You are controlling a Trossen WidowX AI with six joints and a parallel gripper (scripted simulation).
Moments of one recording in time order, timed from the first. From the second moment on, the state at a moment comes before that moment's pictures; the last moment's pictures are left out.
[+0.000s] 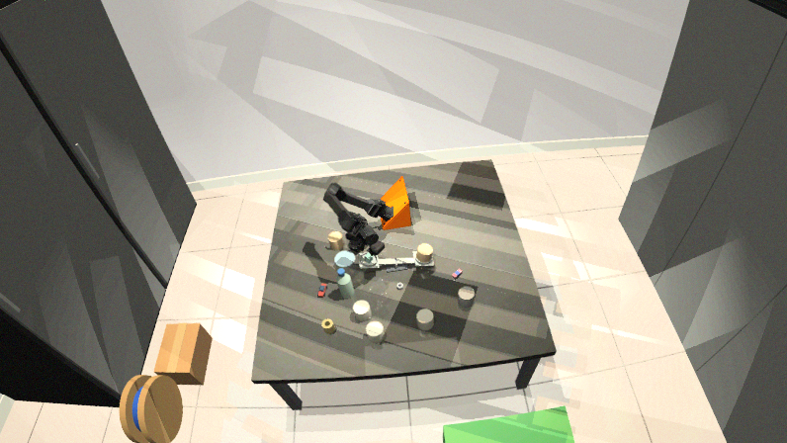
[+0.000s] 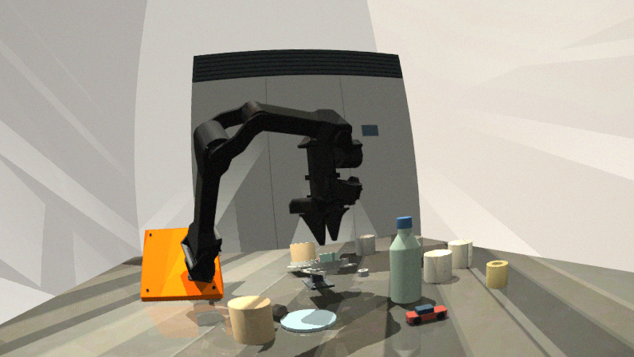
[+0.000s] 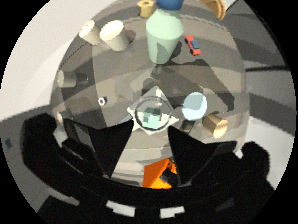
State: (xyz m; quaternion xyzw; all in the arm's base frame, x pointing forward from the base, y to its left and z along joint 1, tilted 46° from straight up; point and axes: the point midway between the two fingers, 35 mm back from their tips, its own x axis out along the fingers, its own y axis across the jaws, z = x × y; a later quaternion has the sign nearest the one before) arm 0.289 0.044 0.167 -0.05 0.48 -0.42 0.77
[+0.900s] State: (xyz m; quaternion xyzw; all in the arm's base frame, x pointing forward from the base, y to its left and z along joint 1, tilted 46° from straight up) arm 0.296 0.015 0.138 -0.05 0.48 -0.42 0.76
